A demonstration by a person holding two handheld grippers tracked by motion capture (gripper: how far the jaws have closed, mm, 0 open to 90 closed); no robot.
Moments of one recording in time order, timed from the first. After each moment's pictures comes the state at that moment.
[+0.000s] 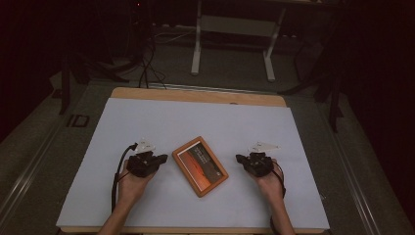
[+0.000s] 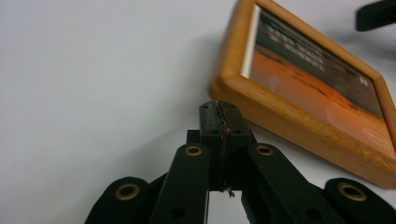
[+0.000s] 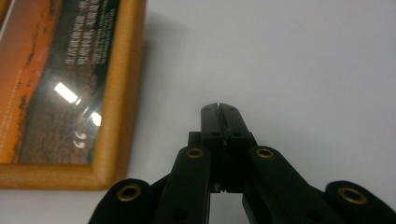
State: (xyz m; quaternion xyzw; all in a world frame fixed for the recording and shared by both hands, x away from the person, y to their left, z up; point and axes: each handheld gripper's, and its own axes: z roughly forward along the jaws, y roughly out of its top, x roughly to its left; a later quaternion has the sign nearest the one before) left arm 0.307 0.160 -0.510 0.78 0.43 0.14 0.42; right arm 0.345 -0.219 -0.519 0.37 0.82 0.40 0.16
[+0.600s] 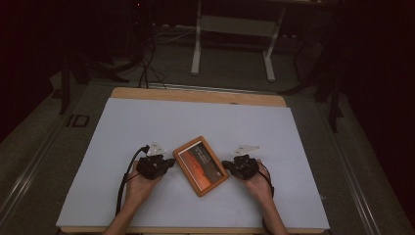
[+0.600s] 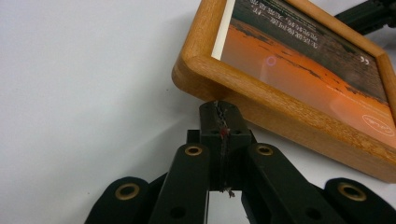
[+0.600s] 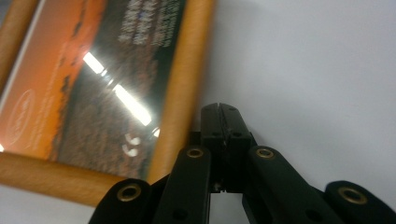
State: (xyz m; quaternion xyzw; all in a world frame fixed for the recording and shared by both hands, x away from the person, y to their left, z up) left arm 0.312 0.138 -0.519 0.81 0.41 0.14 0.40; right arm 0.346 -0.182 -0.533 0.32 0.86 0.38 0.11
